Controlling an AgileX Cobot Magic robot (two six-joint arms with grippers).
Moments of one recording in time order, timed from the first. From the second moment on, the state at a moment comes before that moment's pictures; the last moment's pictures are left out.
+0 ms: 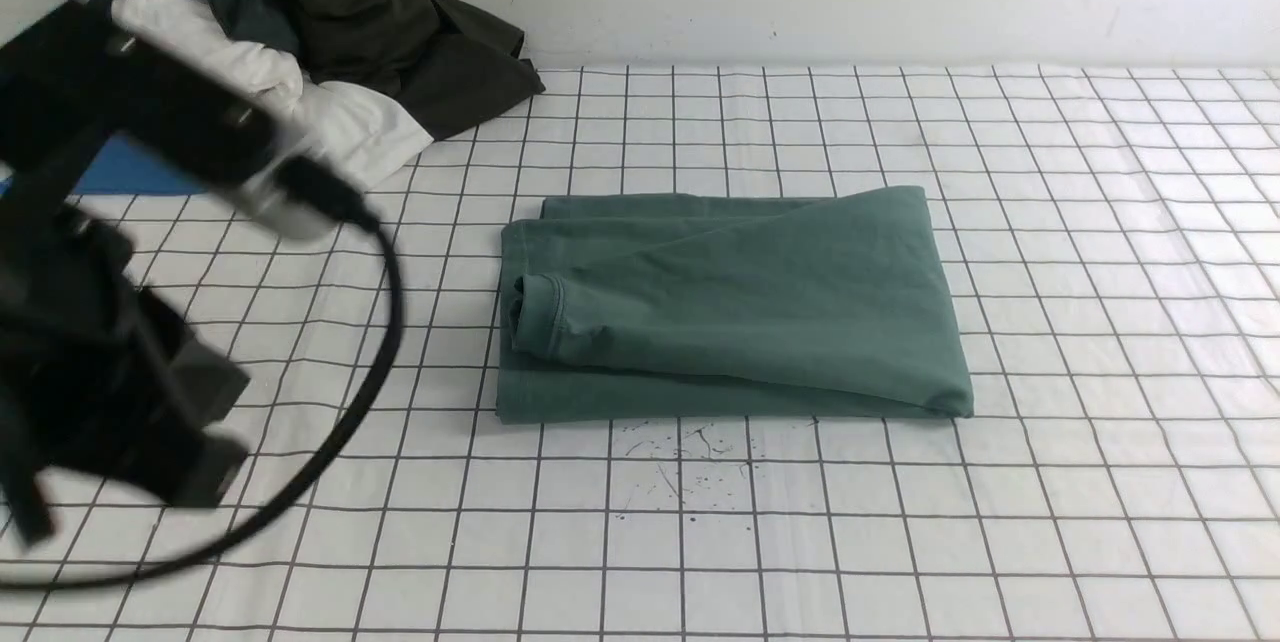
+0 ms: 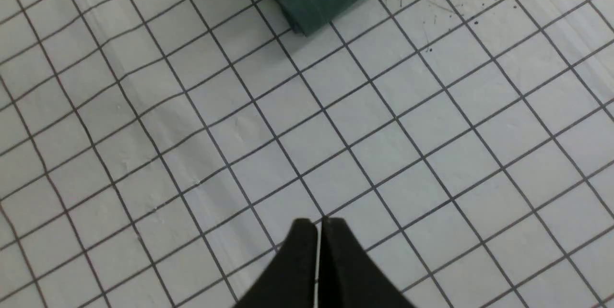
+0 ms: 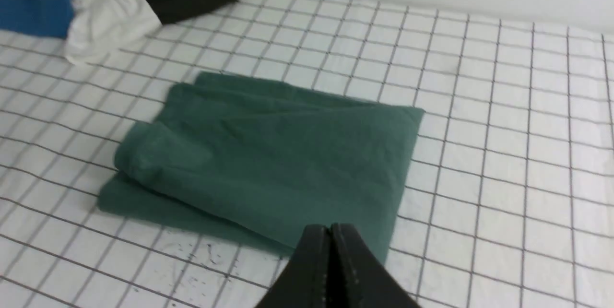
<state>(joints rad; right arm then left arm) 0.20 0.83 -1.01 0.25 0.82 -0.19 -0.40 0.91 -0.98 -0.06 1.07 0.15</state>
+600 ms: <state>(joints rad) 0.20 0.46 -0.69 0.92 0.51 -0.85 -0.40 0.12 -0.50 0.09 0.96 -0.13</state>
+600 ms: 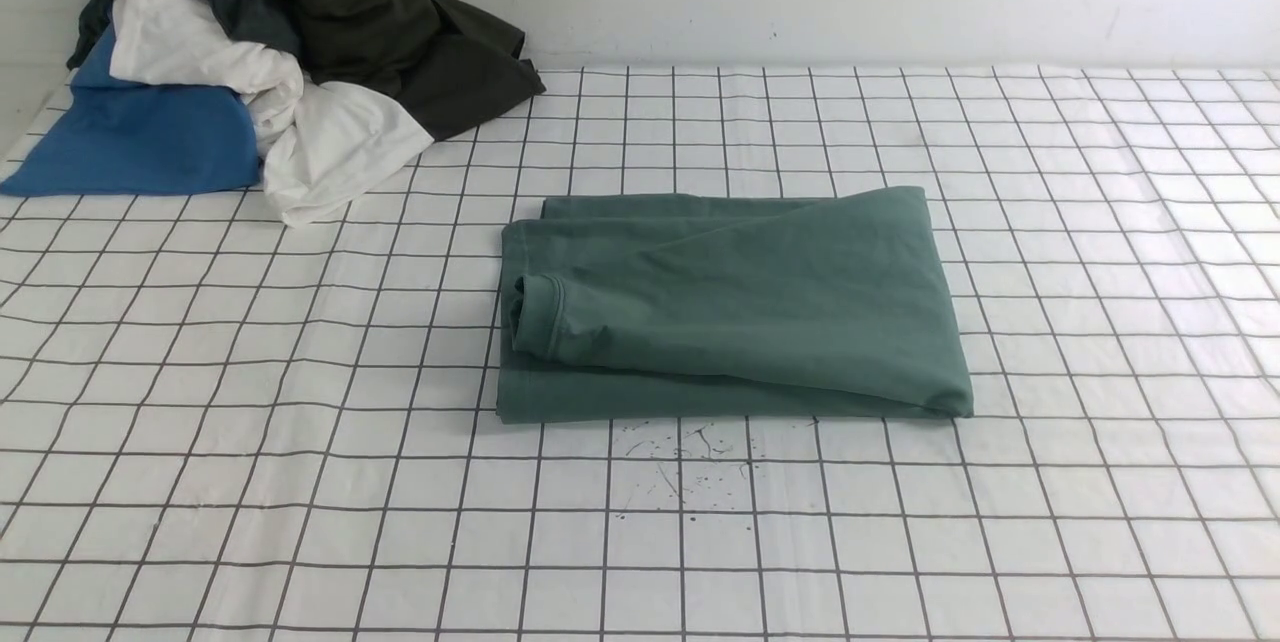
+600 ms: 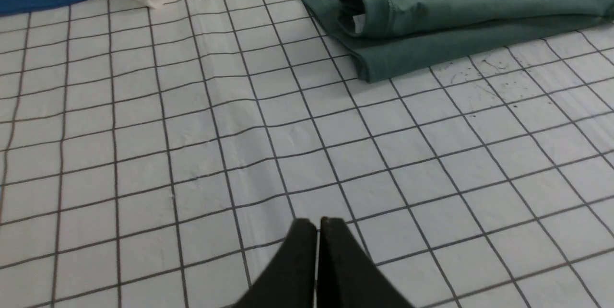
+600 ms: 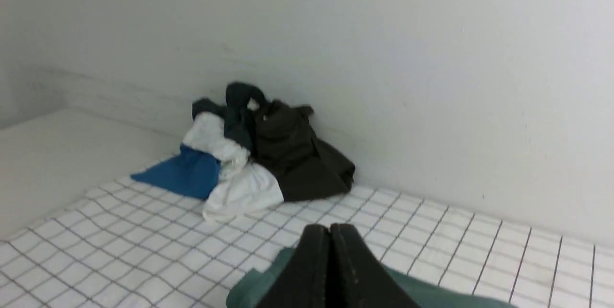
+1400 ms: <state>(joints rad) 0.20 0.45 -0.68 1.06 0.66 -0.96 -0.40 0.11 -0.49 0.15 0.94 -0.13</state>
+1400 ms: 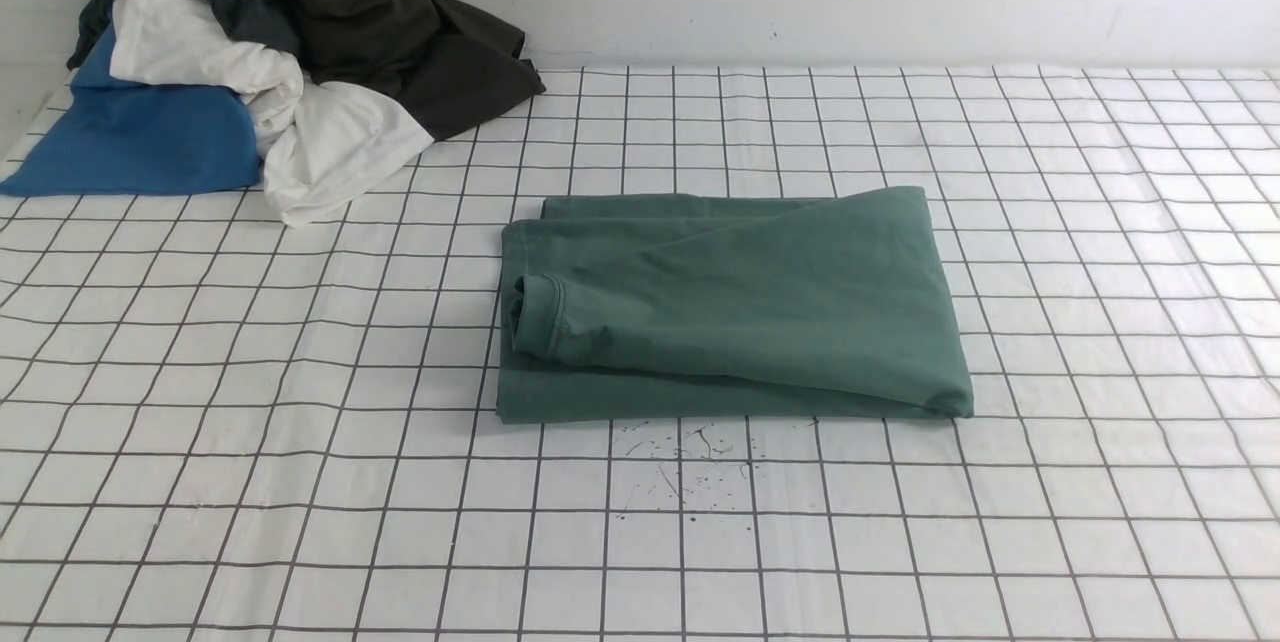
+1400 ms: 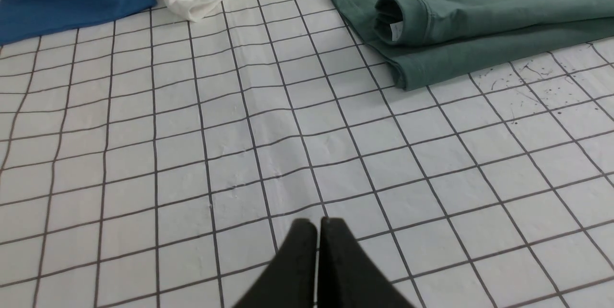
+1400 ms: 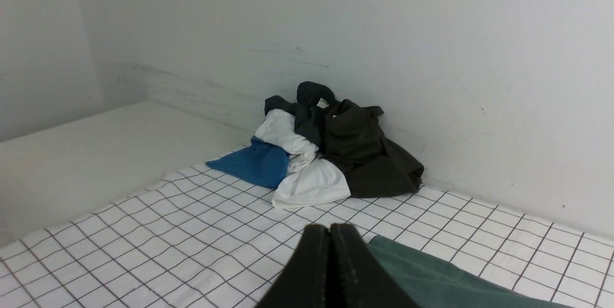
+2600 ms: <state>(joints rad) -0.06 -0.01 0.03 -0.10 0.26 0.18 -0.40 0.11 -0.49 0.15 0.94 -0.13</state>
